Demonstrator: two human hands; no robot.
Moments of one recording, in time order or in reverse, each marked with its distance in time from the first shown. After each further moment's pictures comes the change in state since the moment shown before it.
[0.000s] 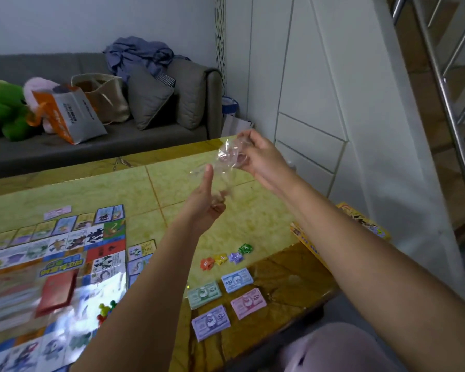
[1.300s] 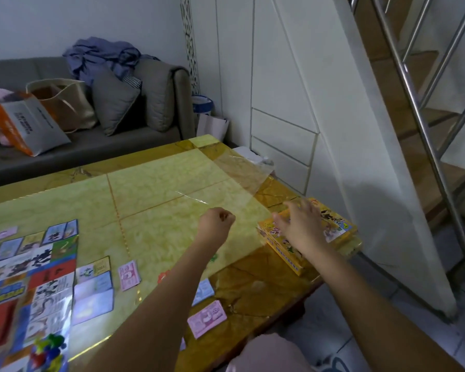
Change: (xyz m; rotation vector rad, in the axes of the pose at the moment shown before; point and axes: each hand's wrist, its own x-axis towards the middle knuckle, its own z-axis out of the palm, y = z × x) left_hand 0.045 -0.095 0.058 1.104 0.108 0.215; right_hand -0.094 0.110 -0.143 -1.240 0.290 0.299
